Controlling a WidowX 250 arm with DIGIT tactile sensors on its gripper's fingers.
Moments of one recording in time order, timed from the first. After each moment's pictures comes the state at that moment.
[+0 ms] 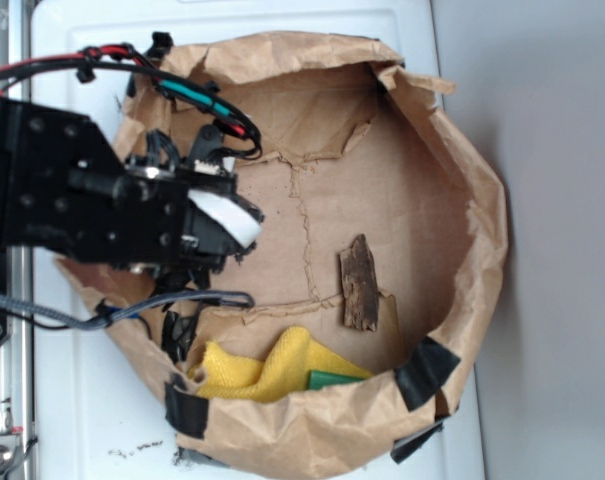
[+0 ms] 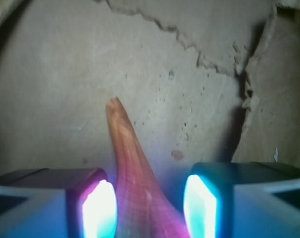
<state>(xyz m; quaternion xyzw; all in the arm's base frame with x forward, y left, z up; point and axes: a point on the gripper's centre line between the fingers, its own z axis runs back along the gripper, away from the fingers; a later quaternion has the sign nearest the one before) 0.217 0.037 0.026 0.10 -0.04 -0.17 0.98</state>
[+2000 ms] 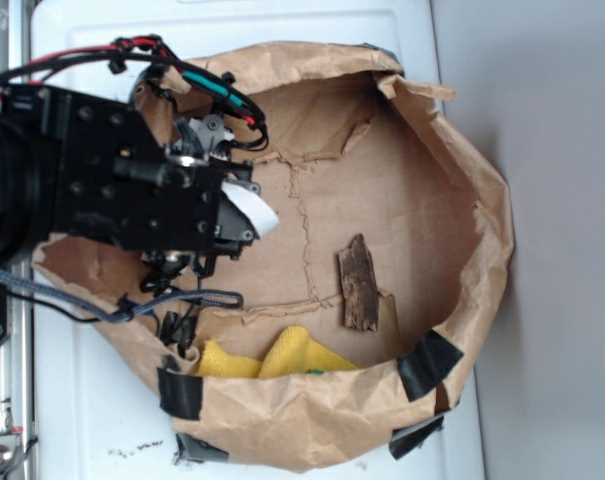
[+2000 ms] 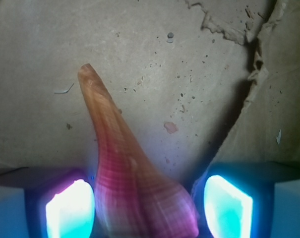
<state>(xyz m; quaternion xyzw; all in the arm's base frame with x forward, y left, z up) 0.206 0.042 0.021 0.11 0.04 -0.21 0.97</state>
